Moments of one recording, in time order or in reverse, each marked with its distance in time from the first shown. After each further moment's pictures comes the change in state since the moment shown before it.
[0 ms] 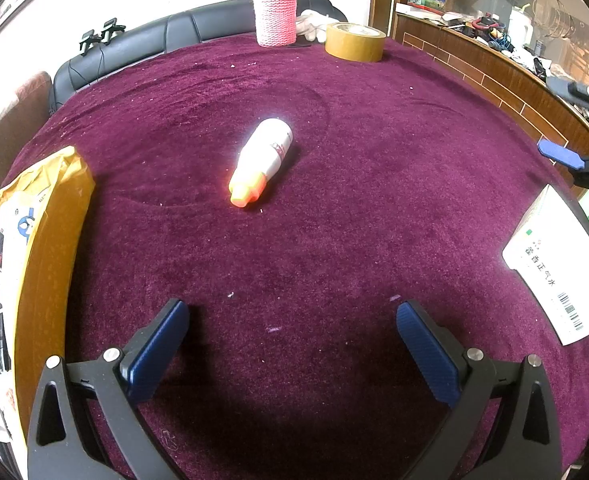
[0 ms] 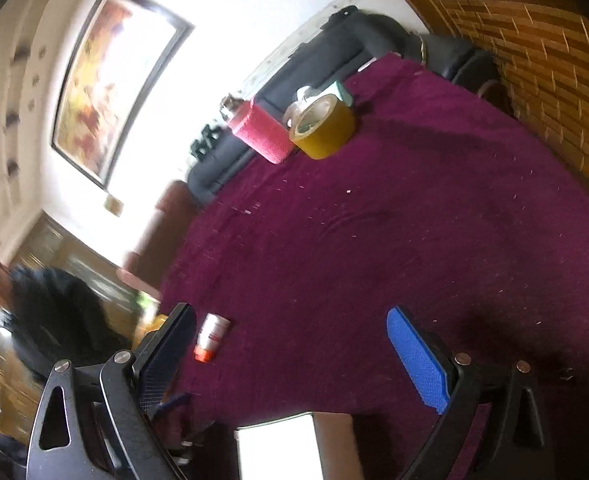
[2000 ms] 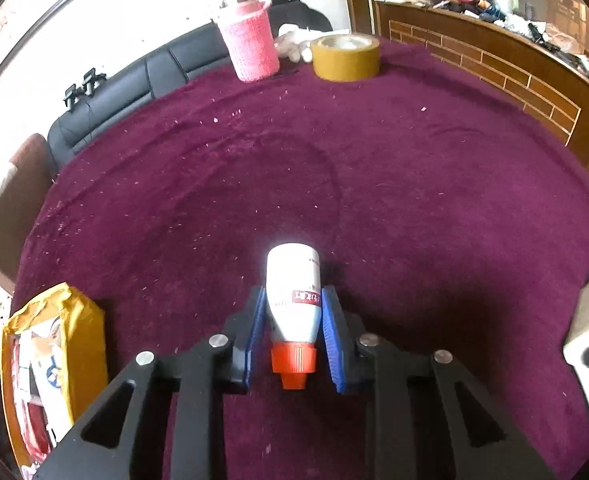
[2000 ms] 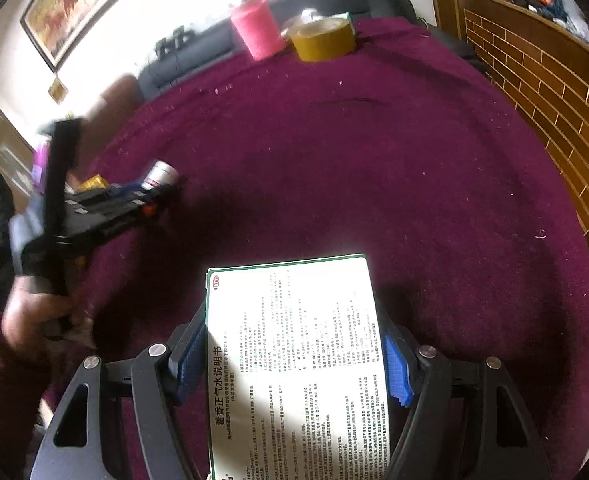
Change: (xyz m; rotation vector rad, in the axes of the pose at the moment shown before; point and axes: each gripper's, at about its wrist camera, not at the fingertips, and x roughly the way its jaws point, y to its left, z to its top) left arm 0.023 -0.009 0.080 0.178 -0.035 0.109; right arm 0.006 0.043 -0.091 -0.237 0.253 -0.295
